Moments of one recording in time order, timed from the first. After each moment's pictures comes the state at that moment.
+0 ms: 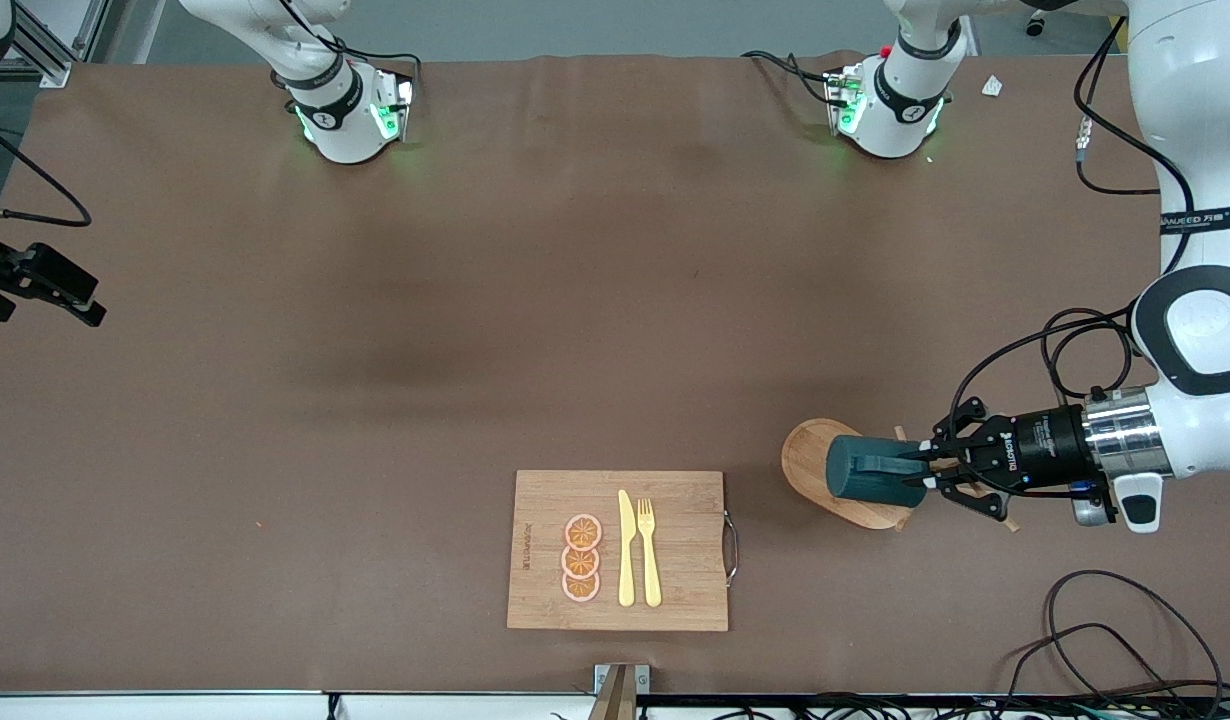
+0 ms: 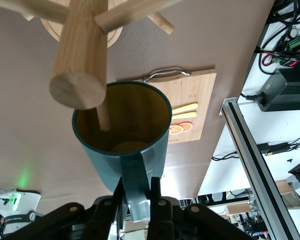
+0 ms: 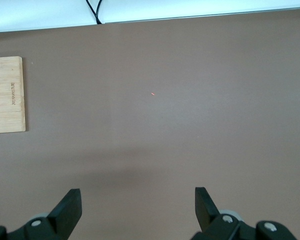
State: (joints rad) left arm 0.06 0.58 -0.11 -1.30 -0.81 1.84 -1.20; right arm -0.03 0.01 -0.01 -1.57 0.00 1.74 0.02
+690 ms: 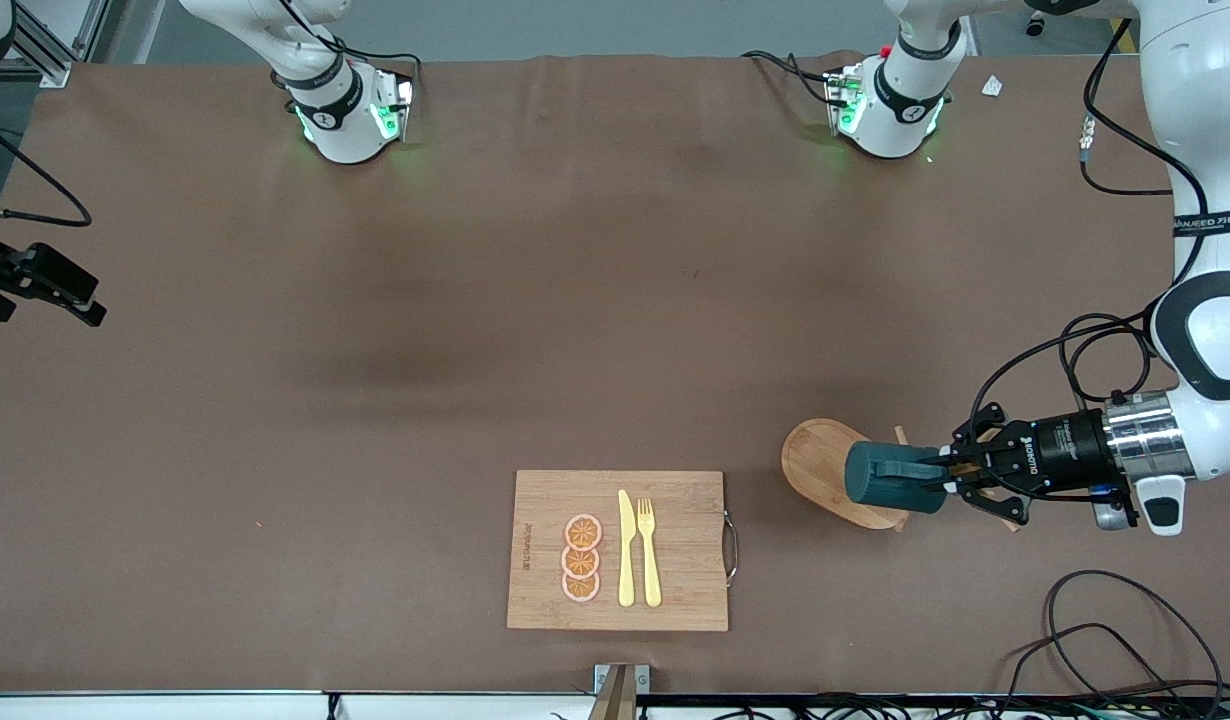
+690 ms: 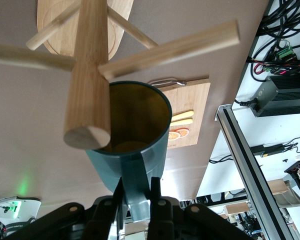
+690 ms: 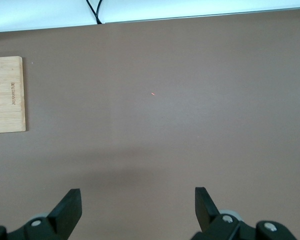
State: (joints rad) left arm 0.10 0.59 -0.10 -1.31 -0.81 1.84 -1.14; right arm -0.03 0.01 -0.01 -1.57 0.00 1.74 0.02
